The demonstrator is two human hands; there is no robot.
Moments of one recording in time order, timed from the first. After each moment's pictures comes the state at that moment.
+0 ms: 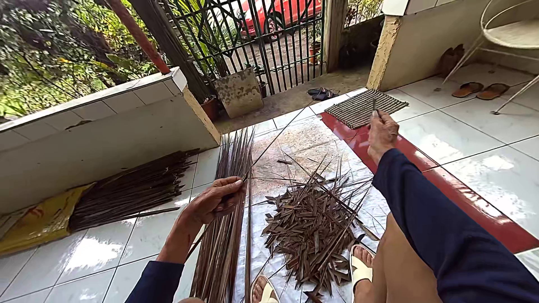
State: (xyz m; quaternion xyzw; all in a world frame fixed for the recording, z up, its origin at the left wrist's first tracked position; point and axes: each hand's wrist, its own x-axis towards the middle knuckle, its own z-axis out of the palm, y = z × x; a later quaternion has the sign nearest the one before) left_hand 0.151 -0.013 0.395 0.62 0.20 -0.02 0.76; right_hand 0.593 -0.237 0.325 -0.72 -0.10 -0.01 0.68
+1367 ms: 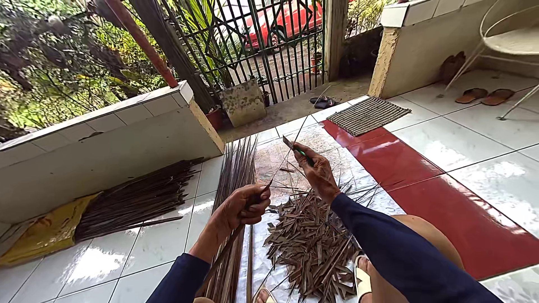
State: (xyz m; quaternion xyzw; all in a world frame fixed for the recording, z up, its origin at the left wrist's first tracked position) left_hand 0.206 -0.039 0.379 0.48 0.08 -0.13 0.86; right_hand 0.421 -0.188 0.346 -0.65 -0.39 0.09 0.65
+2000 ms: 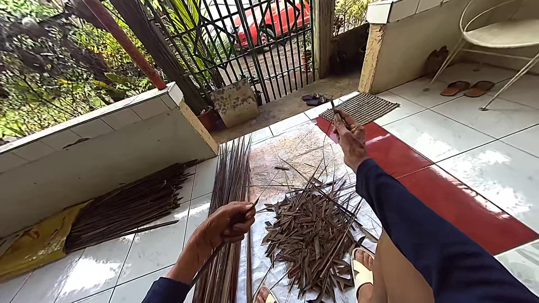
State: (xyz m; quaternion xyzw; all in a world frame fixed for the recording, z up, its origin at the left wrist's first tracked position) left_hand 0.160 -0.035 0.366 0.49 0.12 -0.17 0.85; right_hand 0.540 -0.215 0.351 -0.60 -0.25 0.04 0.76
